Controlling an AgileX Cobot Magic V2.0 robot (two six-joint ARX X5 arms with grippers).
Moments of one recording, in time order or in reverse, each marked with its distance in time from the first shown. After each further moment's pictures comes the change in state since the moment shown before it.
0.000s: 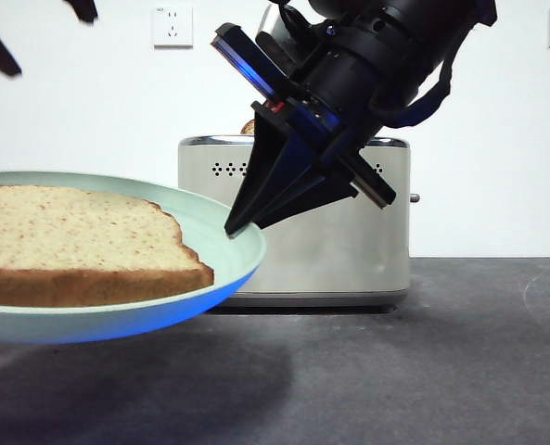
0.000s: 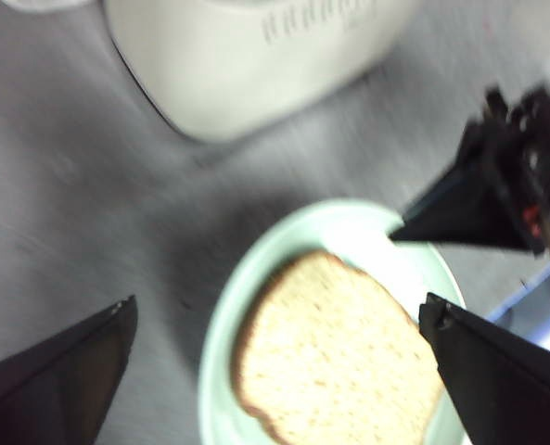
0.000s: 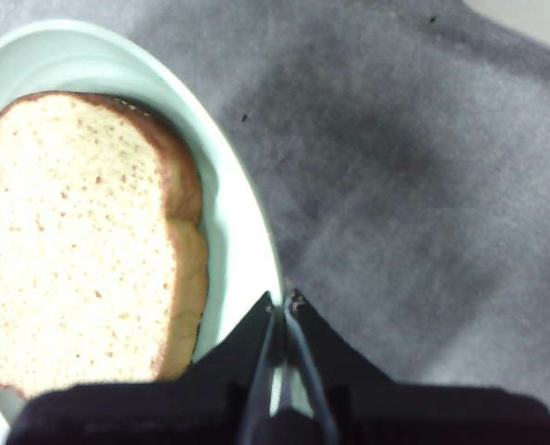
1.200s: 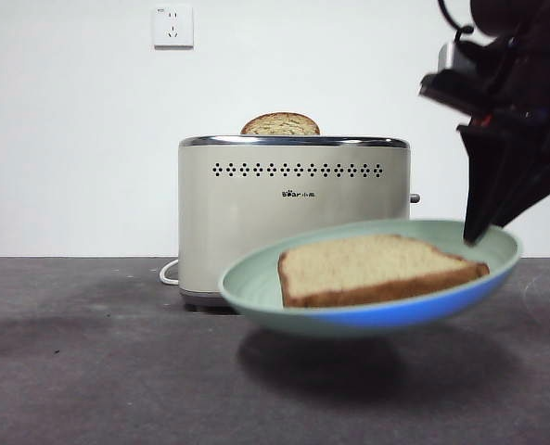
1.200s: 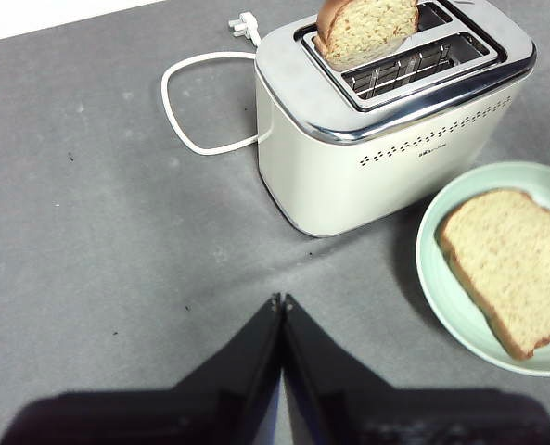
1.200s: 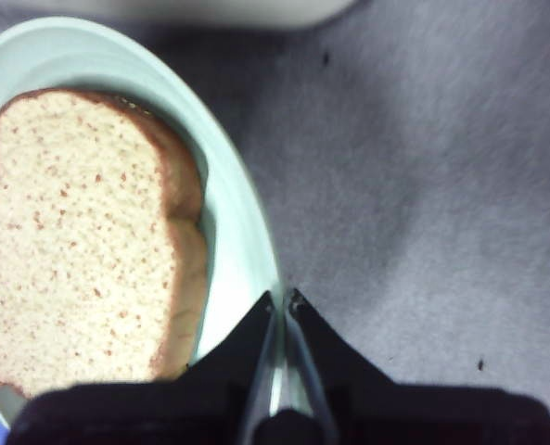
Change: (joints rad) left arm 0.000 -0.230 0.061 -0.017 -0.225 0.008; right arm -0.406 -0.132 0.002 -0.422 0.153 -0.106
